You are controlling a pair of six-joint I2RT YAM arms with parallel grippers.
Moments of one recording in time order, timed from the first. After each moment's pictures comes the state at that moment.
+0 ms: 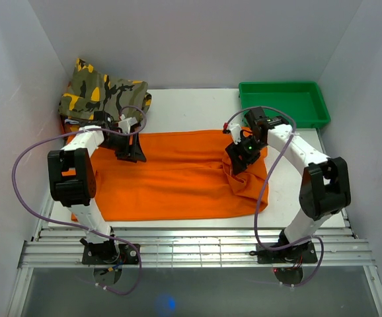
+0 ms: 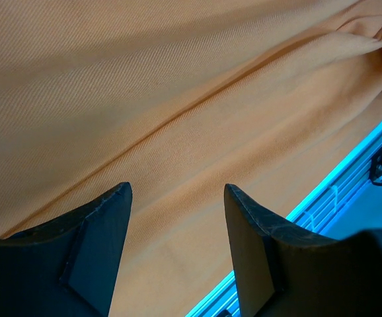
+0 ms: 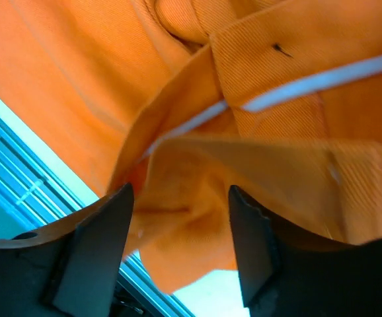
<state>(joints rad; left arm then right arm) 0.06 1.82 1.29 -0.78 0.71 0.23 0.36 1.70 1.31 -0.96 -0.45 -0.43</state>
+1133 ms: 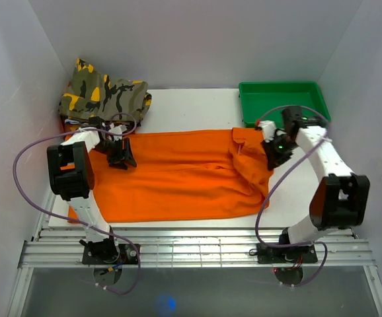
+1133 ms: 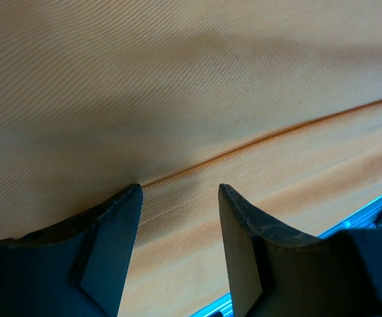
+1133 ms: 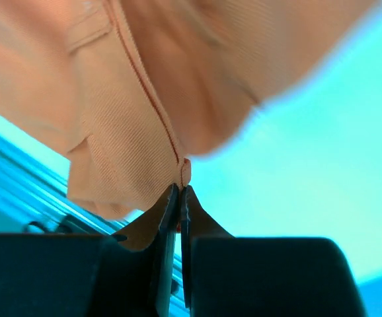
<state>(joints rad) 0.13 1.93 1.27 -0.75 0.50 0.11 0.13 1.56 1.29 -1.13 -0.33 -0.57</state>
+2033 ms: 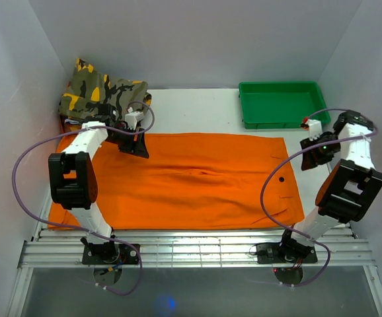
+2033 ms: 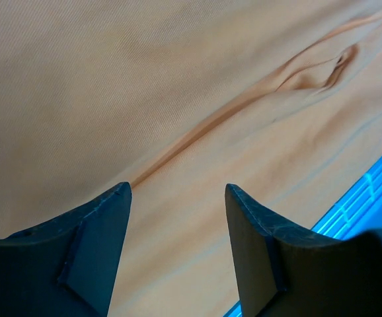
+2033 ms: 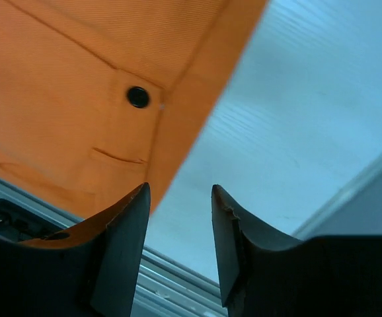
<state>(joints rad) 0.01 1.78 1.35 -0.83 0.65 0.34 -0.44 1.66 1.42 -1.19 -0.40 -0.90</state>
